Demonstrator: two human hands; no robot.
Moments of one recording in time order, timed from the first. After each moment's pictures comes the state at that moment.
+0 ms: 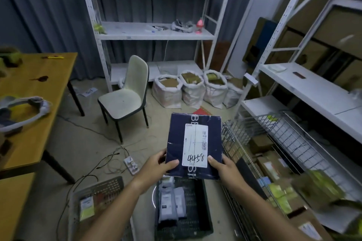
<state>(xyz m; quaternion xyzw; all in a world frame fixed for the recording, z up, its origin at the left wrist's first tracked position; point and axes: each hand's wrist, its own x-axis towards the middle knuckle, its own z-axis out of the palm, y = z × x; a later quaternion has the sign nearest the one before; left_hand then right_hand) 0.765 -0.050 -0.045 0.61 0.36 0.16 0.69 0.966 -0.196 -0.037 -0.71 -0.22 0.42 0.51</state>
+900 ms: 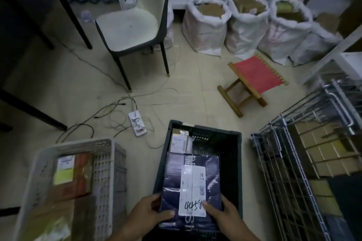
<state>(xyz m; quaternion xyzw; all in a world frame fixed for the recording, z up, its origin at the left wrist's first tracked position) 0.828 0.008 -0.551 0.46 0.53 0.05 0.71 1.073 -0.090 -0.556 -0.67 -0.10 0.65 0.35</state>
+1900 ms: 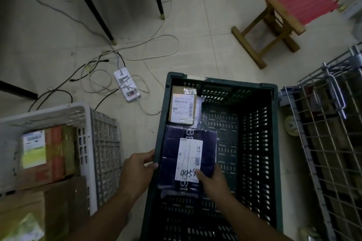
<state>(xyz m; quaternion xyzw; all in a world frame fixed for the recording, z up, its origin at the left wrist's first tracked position) 0.825 0.069 -0.751 0.59 0.64 0.07 0.49 1.026 -0.049 -0.795 -0.78 -0.10 0.55 0.28</state>
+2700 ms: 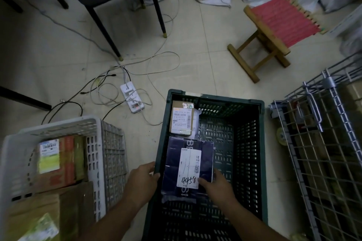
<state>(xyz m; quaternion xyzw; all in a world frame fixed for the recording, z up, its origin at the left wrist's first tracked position) 0.840 0.059 -0.688 0.62 0.63 -0.02 0.46 1.053 -0.044 -0.722 -0.80 -0.17 0.54 0.19</state>
